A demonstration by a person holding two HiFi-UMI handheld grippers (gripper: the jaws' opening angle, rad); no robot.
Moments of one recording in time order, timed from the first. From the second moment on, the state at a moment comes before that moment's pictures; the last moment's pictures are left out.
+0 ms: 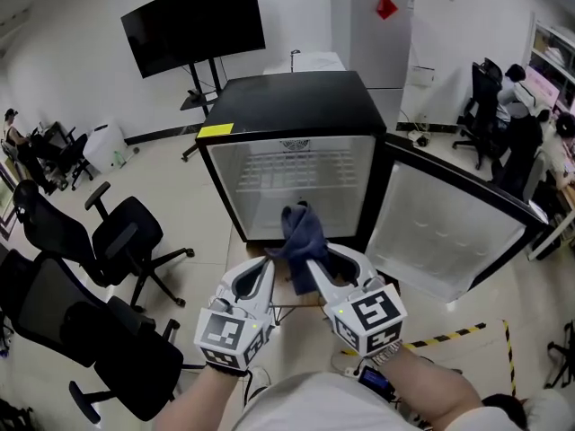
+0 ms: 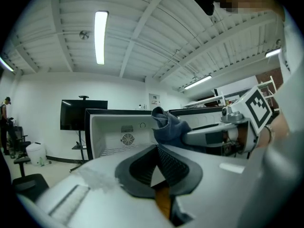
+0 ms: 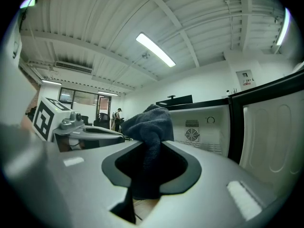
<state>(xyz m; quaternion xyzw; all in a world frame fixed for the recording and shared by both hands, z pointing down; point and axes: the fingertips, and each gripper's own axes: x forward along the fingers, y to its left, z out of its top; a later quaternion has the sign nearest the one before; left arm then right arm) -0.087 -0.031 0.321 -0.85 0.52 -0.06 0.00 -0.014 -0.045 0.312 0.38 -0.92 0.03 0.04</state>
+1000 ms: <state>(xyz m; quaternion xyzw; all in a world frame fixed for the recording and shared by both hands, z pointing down) -0.177 -0.080 0.322 -0.79 0.61 -0.07 0.00 -0.080 -0.097 0.318 0.35 -0.94 0.02 0.04</state>
